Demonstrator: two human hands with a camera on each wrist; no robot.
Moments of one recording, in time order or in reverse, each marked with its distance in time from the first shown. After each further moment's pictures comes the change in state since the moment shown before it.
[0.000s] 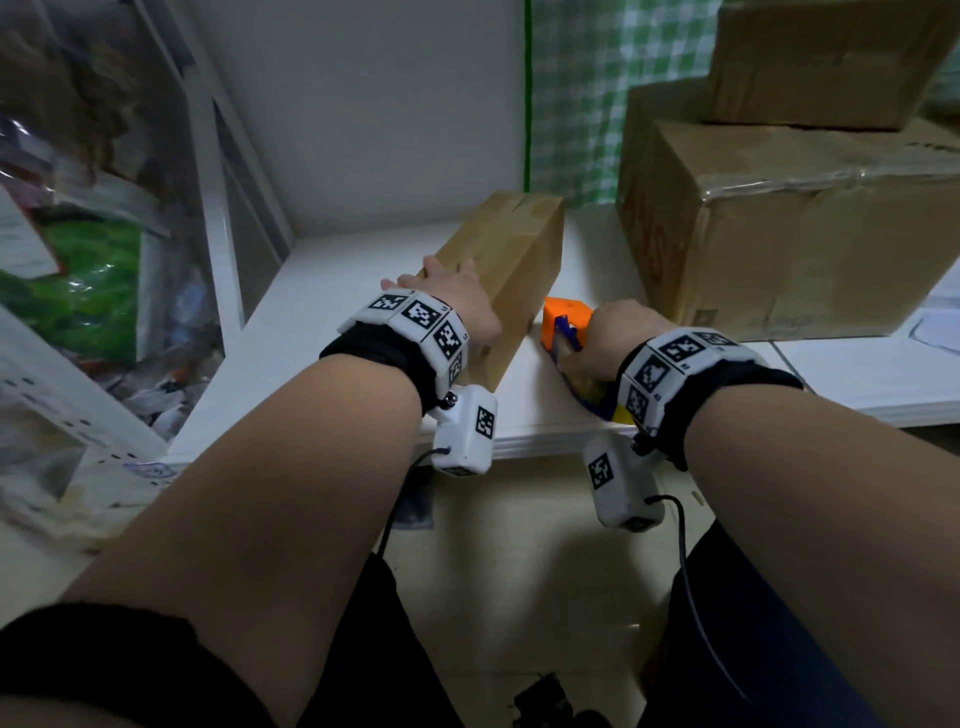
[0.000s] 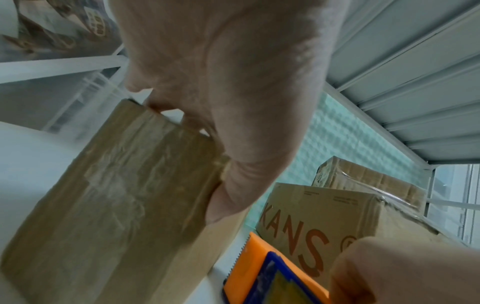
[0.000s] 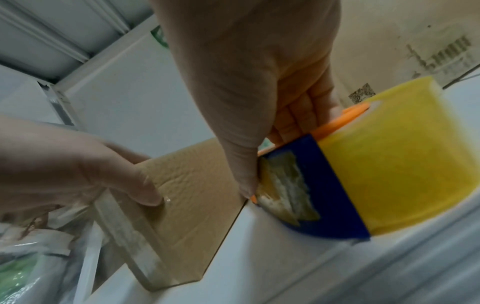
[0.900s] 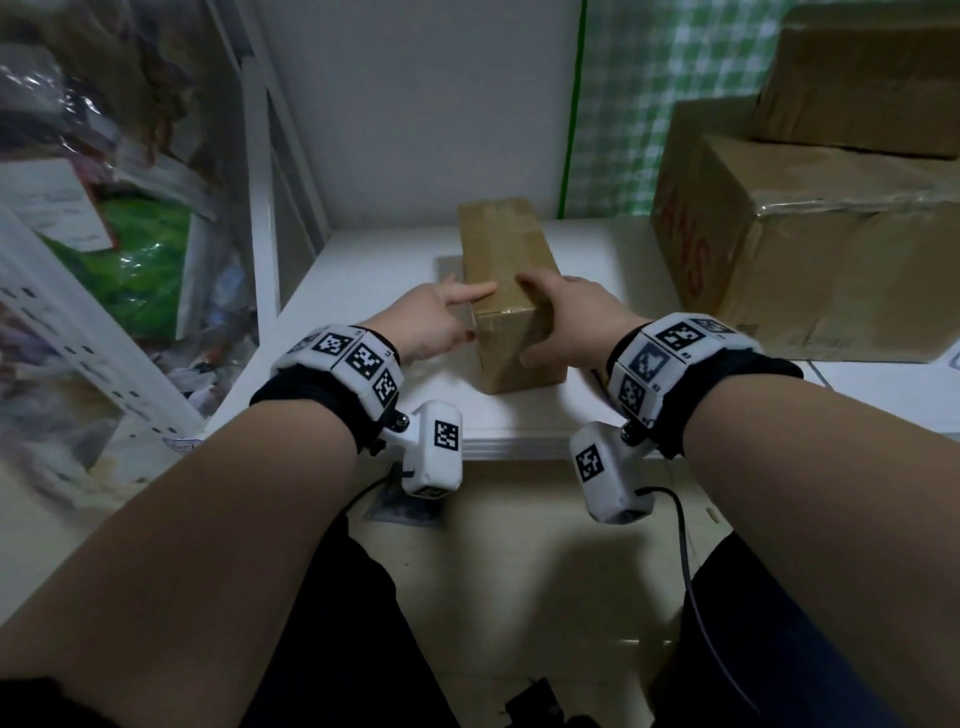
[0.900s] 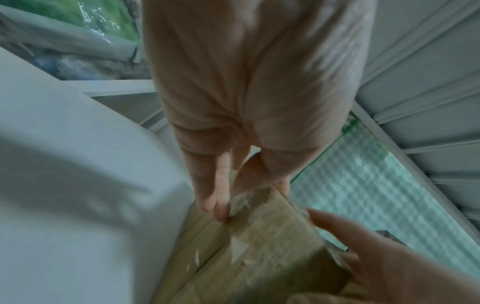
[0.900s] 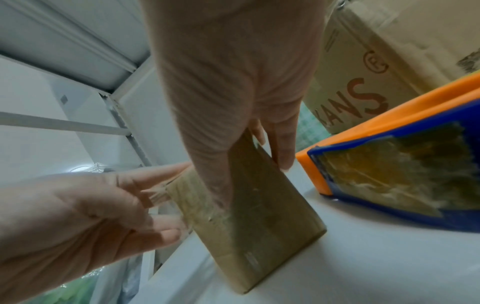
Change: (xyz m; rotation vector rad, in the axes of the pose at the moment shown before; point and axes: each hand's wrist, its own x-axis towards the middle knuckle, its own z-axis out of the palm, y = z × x) left_hand -0.020 -0.084 0.017 -1.016 -0.049 0.263; right_hand -0.015 -0.053 -0.006 0.275 0.162 -0.446
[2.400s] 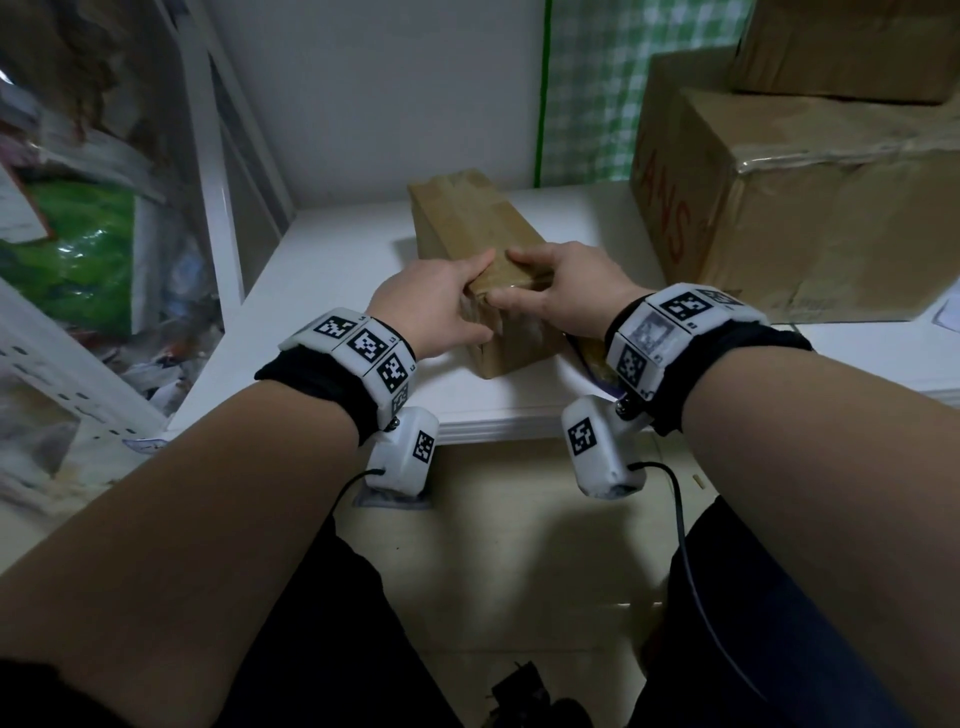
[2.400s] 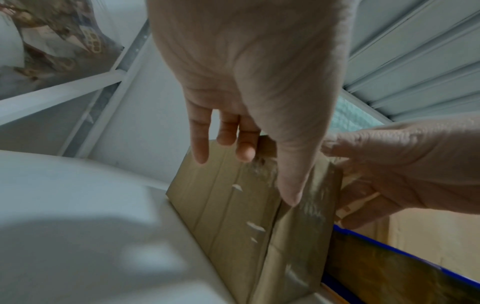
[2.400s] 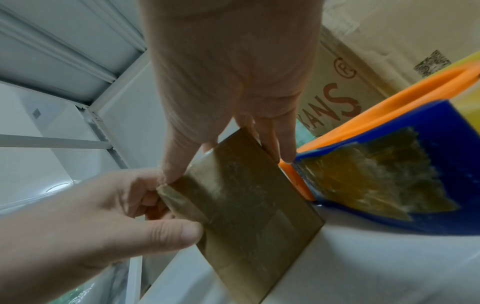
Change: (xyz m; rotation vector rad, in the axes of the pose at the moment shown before) left_hand 0.027 -0.009 0.023 0.841 0.092 0.298; right_hand -0.003 0.015 0.000 0.225 0.111 0.050
